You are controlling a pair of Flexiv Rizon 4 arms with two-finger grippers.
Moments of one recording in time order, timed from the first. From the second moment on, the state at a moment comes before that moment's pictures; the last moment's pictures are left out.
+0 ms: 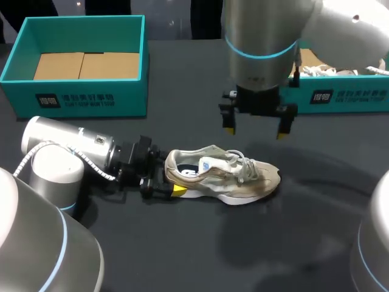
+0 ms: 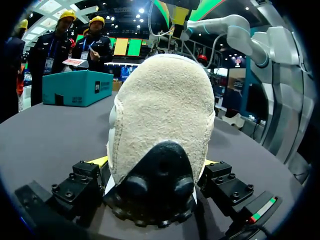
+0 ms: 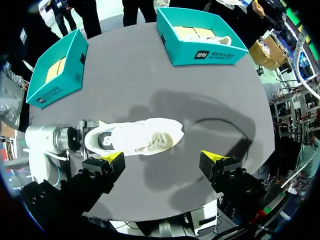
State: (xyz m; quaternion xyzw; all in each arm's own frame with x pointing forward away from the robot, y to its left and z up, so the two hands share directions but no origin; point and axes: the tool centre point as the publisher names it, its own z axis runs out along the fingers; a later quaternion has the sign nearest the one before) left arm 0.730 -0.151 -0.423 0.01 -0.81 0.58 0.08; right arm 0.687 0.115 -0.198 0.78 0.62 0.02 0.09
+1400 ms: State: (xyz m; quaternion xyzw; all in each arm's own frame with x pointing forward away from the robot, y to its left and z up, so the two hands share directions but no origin) left arm 0.730 -0.151 -0.423 0.01 -0.81 0.58 0.08; right arm 0.693 0.231 -0.258 0.70 0.71 -0.03 0.08
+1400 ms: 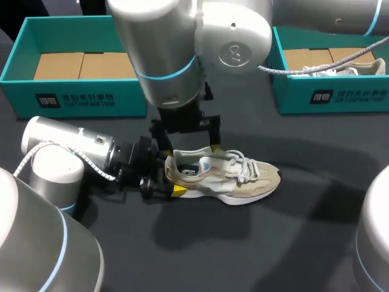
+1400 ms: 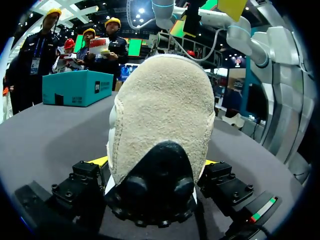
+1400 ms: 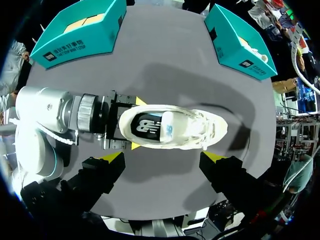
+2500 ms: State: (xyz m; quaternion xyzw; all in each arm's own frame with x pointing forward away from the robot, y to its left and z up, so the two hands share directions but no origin) left arm 0.729 -0.151 -0.423 0.01 -0.81 0.58 0.08; right arm 0.722 0.195 -0.329 0.68 0.69 -0.14 0.18
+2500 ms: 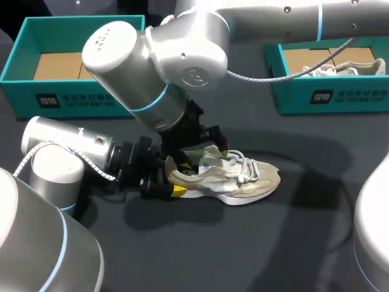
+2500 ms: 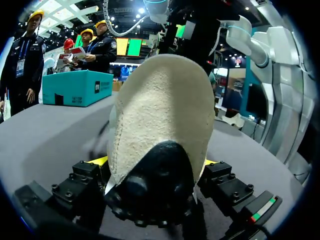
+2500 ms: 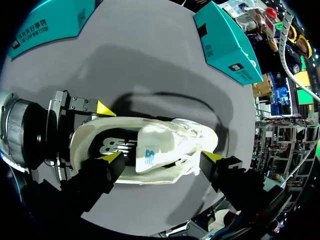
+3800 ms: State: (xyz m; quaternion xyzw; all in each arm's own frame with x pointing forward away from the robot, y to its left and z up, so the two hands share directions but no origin) left arm 0.730 -0.151 -0.423 0.01 -0.81 0.58 0.08; right arm 0.725 0.165 -0.345 0.67 0.68 -0.19 0.23
